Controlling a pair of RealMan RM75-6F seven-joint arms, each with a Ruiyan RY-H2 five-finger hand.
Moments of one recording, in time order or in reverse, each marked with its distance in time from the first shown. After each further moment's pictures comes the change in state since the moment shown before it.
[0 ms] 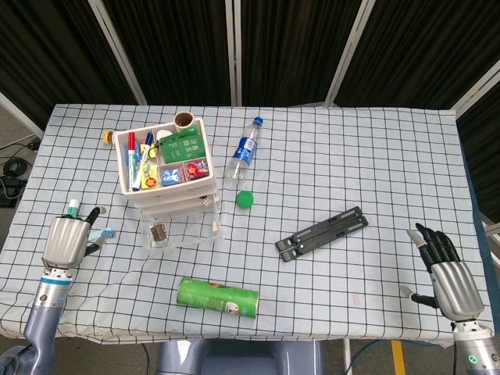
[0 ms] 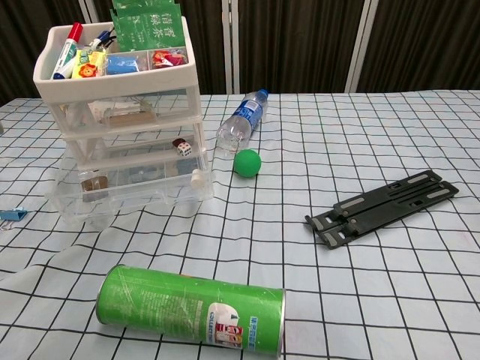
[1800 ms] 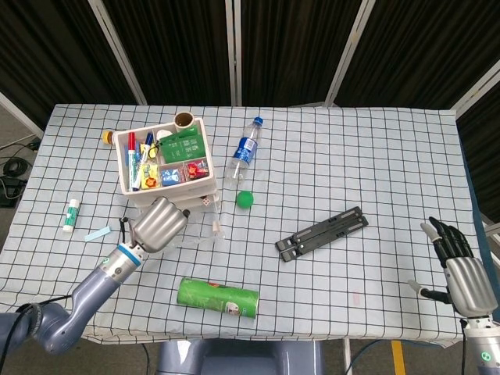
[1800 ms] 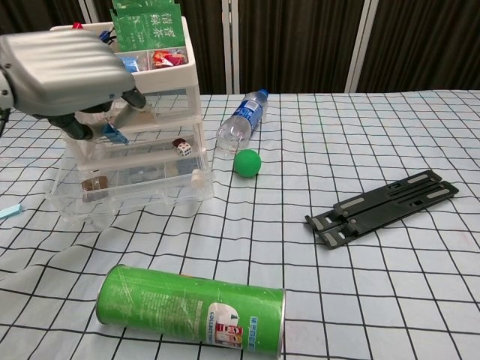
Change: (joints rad) left arm -0.507 0.299 0.058 -0.664 -0.196 -0.392 0.786; right arm -0.001 0.037 0.022 0.005 0.019 0.015 0.103
